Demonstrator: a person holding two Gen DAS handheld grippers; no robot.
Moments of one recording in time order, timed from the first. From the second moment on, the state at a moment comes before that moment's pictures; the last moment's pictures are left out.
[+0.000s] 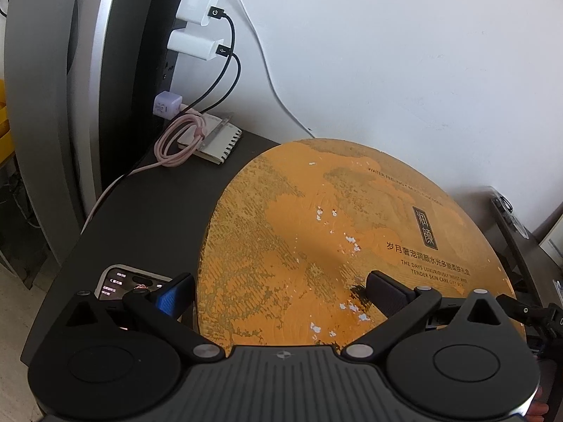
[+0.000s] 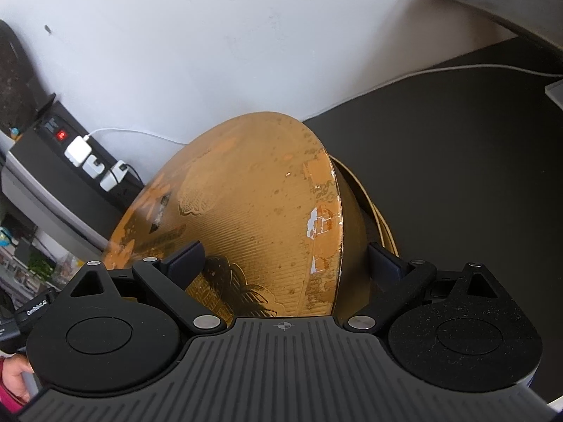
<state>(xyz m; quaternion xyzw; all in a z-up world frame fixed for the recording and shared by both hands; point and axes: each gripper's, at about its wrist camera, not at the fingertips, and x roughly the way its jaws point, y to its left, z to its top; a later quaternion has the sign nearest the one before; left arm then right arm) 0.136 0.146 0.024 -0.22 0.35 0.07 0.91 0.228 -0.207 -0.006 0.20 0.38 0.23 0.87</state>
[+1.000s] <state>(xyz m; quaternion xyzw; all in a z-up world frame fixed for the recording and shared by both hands) 0.140 0.152 0.029 -0.22 0.34 0.05 0.91 0.227 -0.219 -0.020 0.22 0.40 0.21 0.86</state>
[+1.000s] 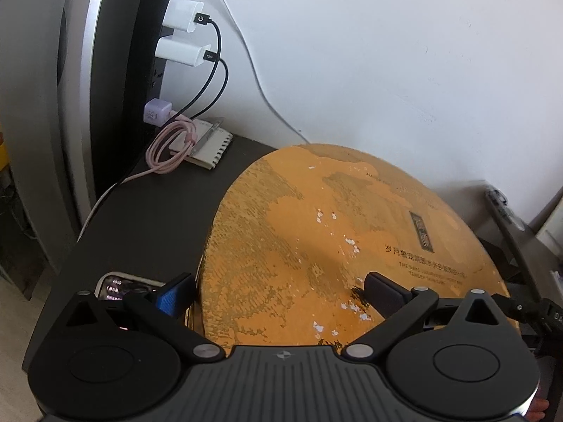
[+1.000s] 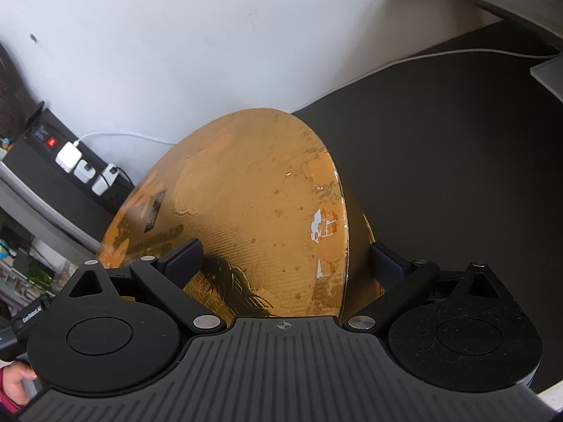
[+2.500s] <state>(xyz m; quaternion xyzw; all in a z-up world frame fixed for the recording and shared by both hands) 0.114 0.174 0.004 -0.28 0.34 0.02 0.90 0.169 -0.220 -0.022 0.26 0.34 0.17 0.89</state>
